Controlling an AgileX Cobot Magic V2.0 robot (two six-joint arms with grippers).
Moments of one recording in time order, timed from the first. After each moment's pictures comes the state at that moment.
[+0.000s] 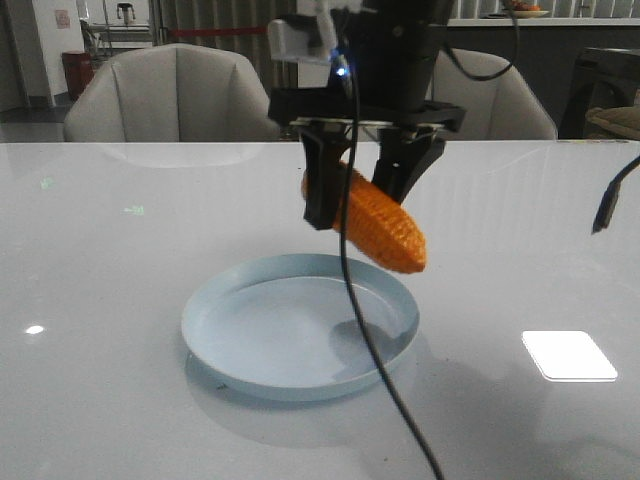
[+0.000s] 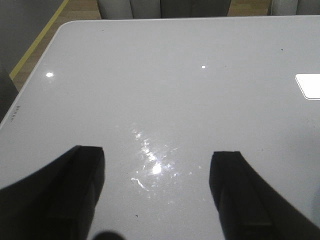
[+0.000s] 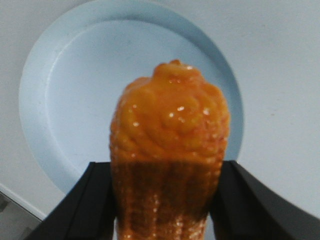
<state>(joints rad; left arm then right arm) 0.07 0.87 -0.72 -0.18 0.37 0.27 0.52 2.02 -1.73 0.18 1.15 -0.07</state>
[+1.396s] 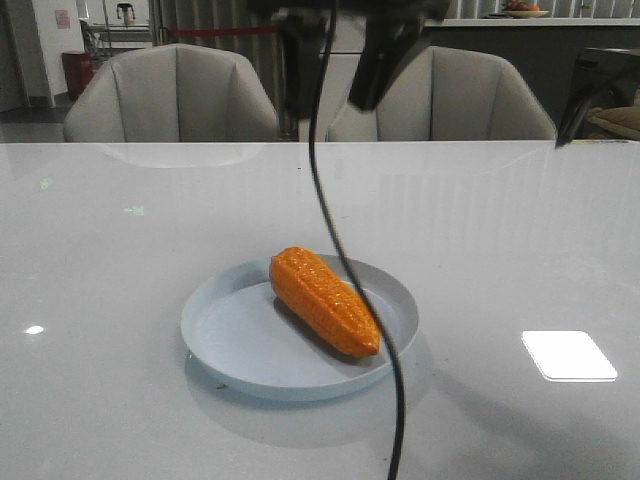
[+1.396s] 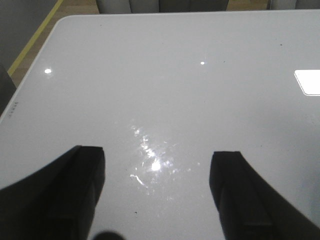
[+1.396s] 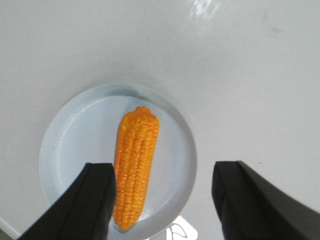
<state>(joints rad) 0.07 0.87 -0.72 -0.18 0.37 0.27 0.54 1.87 -1.86 0.04 1.12 -0.06</state>
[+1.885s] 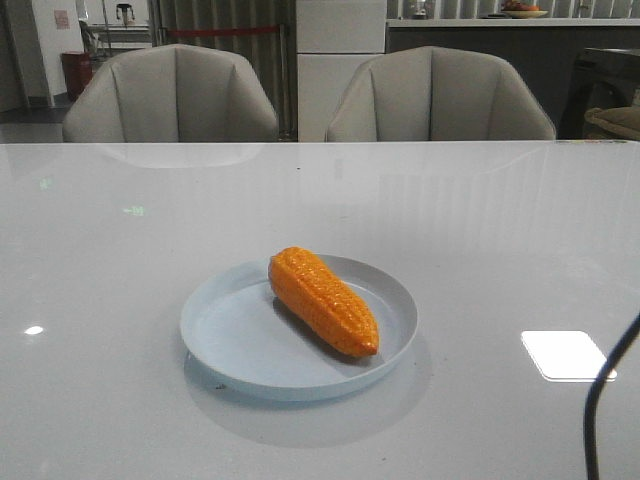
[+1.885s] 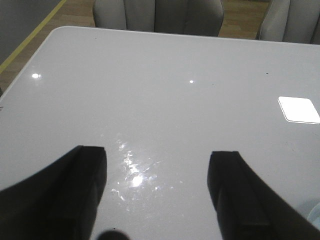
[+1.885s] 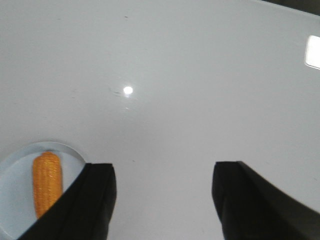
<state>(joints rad) 0.07 0.87 -0.72 -0.29 0.33 0.27 0.24 1.38 -1.72 -0.06 1.12 0.01</state>
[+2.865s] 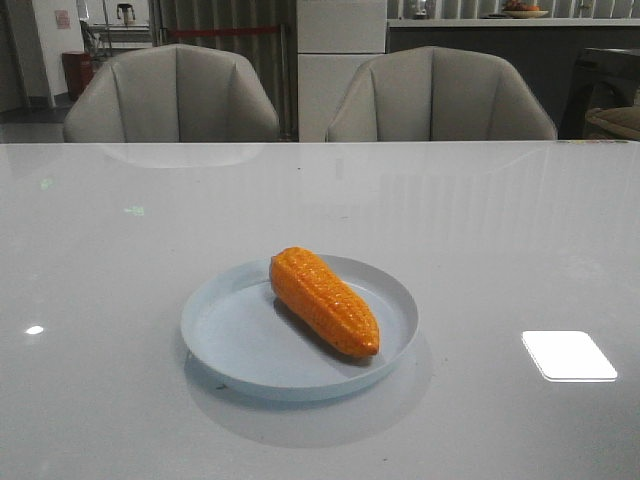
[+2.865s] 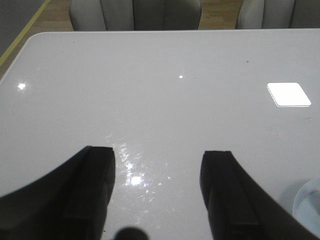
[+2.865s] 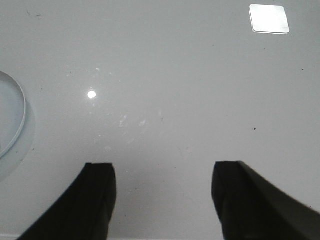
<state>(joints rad) -0.01 0.87 -0.72 -0.24 0.33 0.27 0.05 0.67 -0.77 -0.07 0.85 0.09</state>
